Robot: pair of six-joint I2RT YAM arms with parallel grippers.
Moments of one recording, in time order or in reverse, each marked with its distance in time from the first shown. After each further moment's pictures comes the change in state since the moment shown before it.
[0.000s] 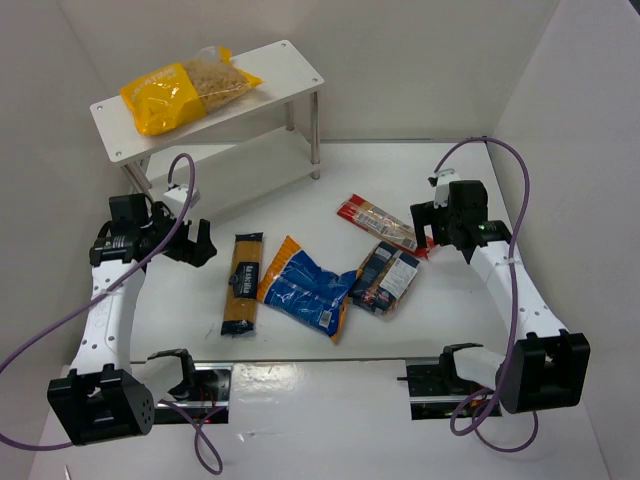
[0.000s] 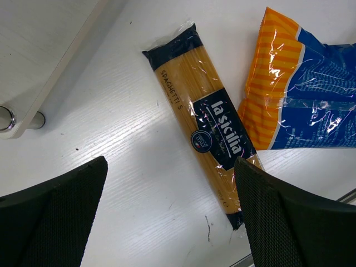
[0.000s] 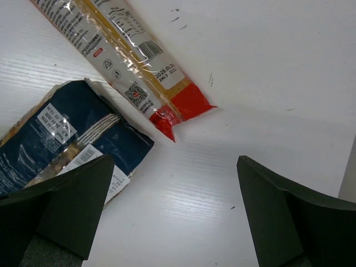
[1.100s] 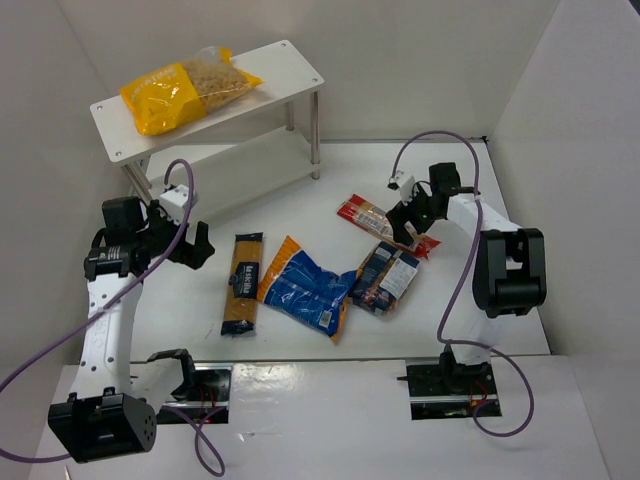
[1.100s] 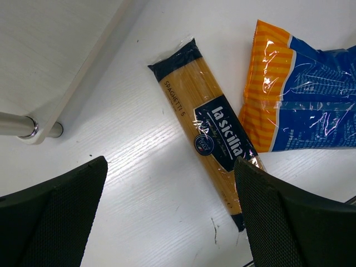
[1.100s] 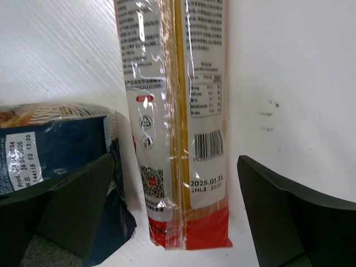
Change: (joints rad) left arm 0.000 -0.090 -0.001 -0.002 0.006 0.027; right arm -0.040 0.554 0.202 0.059 -0.413 -0.518
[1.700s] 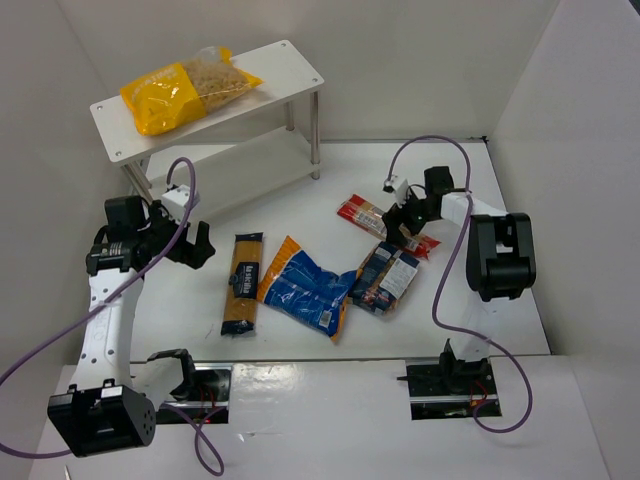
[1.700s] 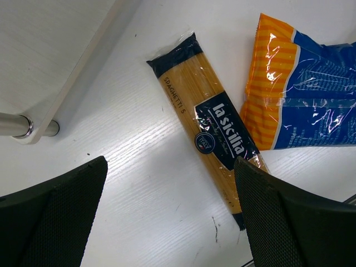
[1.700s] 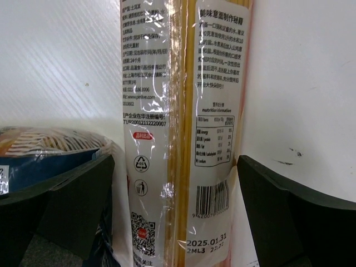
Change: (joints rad) left arm 0.000 0.030 0.000 0.000 0.000 0.006; right arm -0.005 0.149 0.035 0.079 -0.164 -0.070
